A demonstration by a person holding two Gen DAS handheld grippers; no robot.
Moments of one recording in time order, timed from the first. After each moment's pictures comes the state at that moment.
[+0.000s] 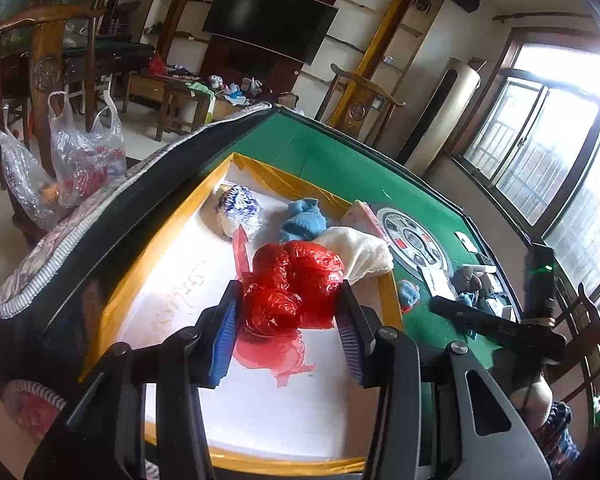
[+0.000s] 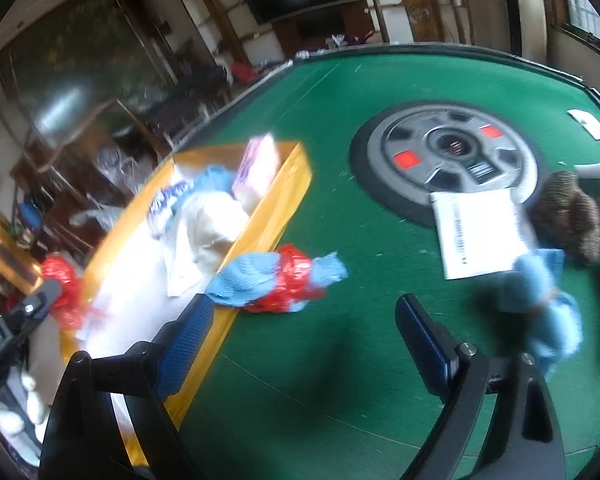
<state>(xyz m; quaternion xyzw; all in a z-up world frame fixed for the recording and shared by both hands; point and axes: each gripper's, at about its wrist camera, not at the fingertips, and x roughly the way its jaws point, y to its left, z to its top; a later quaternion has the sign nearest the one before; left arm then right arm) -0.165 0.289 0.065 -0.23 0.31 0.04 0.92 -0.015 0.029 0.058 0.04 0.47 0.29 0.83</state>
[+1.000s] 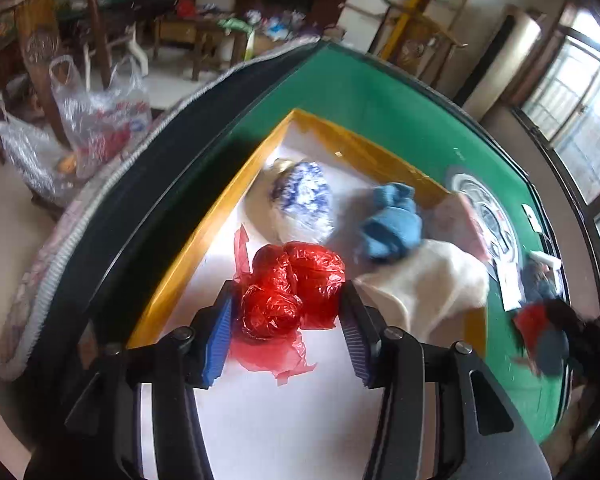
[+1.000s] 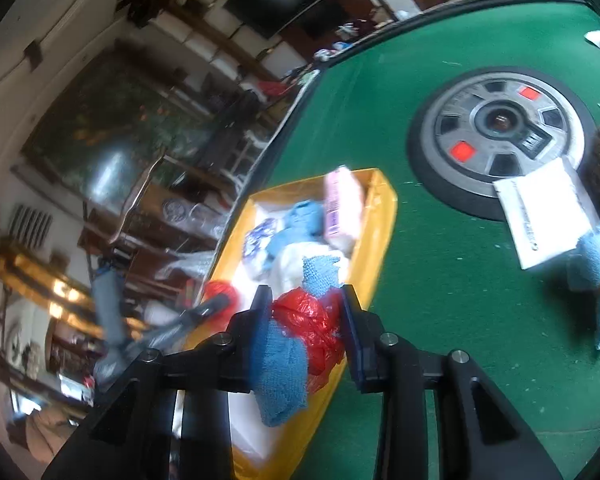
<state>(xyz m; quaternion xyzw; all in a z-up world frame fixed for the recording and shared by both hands) -0.059 0.322 0.030 -0.22 0.47 0.09 0.85 0.003 0.030 0.072 0.20 0.48 0.37 0.77</state>
